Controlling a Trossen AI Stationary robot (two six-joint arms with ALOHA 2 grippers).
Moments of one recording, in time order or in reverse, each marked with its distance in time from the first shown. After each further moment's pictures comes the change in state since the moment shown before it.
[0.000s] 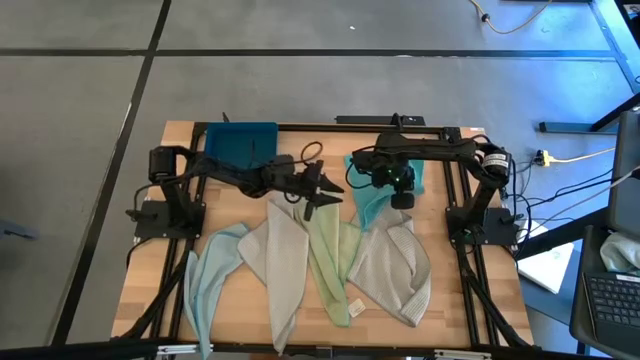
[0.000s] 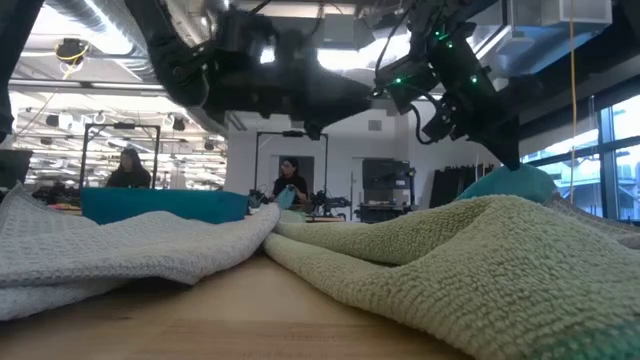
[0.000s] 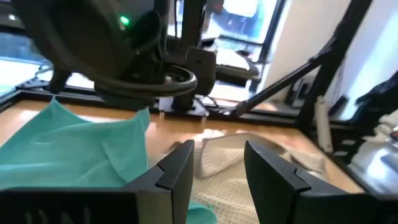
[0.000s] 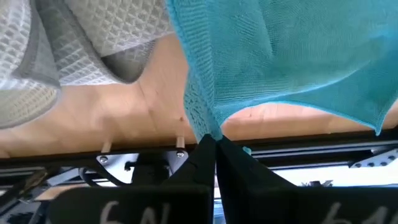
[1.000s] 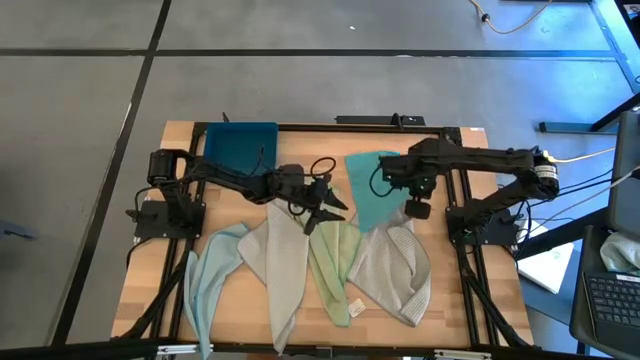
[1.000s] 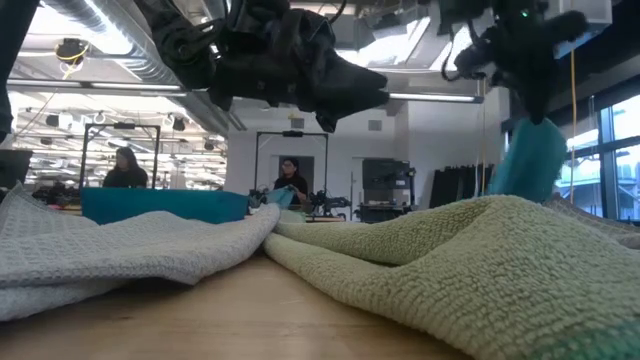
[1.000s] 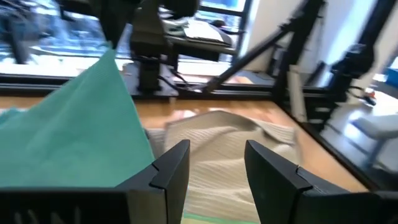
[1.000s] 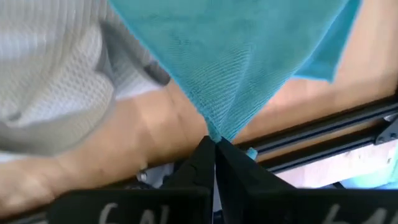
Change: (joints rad) left arm -0.086 0.000 0.069 -0.160 0.041 0.070; right arm 0.147 -0.366 -0.095 0.000 -0.022 0.292
